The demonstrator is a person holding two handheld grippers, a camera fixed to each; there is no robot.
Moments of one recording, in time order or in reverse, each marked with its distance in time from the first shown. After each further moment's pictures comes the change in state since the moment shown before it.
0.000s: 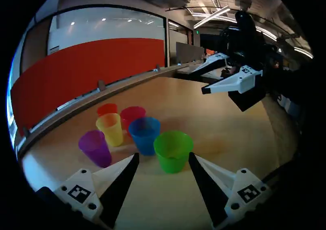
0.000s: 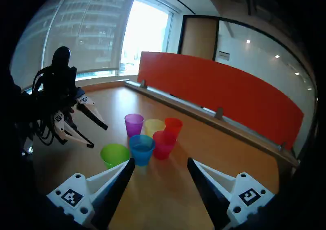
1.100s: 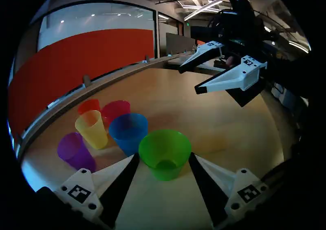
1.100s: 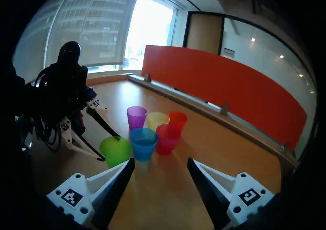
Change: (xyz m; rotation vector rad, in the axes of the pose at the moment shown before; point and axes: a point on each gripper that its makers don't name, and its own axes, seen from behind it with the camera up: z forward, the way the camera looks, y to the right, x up) left arm -0.013 0.014 0.049 -0.067 -0.054 0.035; right arm -0.019 -0.005 0.015 0.032 -0.038 -0.022
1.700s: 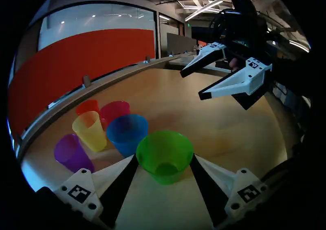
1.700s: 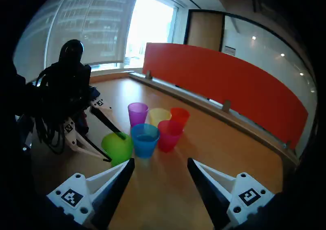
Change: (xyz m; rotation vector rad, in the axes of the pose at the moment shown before) left arm 0.001 -0.002 0.015 0.013 0.010 0.003; right arm -0.009 -0.005 0.005 0.010 -0.014 0.005
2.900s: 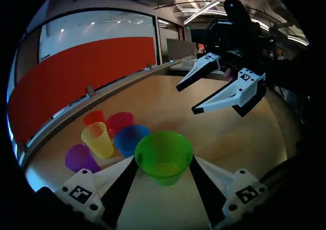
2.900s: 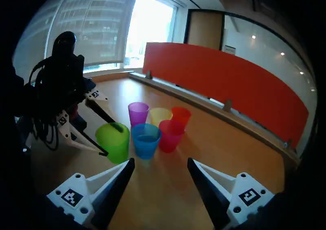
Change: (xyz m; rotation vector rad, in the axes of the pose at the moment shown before) left arm 0.021 -0.003 -0.023 0.036 0.040 0.038; right arm 0.000 -0.005 0.010 0.007 0.003 0.006
